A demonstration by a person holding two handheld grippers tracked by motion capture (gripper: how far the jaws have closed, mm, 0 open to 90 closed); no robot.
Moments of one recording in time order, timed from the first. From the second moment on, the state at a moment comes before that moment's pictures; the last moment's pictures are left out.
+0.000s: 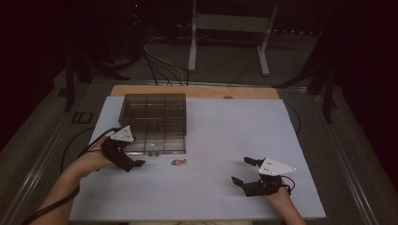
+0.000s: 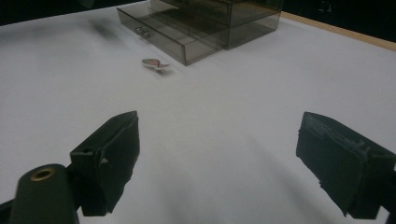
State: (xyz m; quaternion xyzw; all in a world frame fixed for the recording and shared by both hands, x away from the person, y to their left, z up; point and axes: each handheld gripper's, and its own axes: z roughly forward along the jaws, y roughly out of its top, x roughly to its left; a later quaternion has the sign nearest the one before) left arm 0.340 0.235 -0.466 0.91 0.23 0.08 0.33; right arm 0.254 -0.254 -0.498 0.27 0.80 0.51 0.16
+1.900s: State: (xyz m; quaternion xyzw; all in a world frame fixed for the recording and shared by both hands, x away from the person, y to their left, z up) left arm 0.244 0.224 -0.499 0.84 0.31 0.13 0.43; right arm 0.253 -0.255 -0.498 0.28 0.80 0.51 0.16
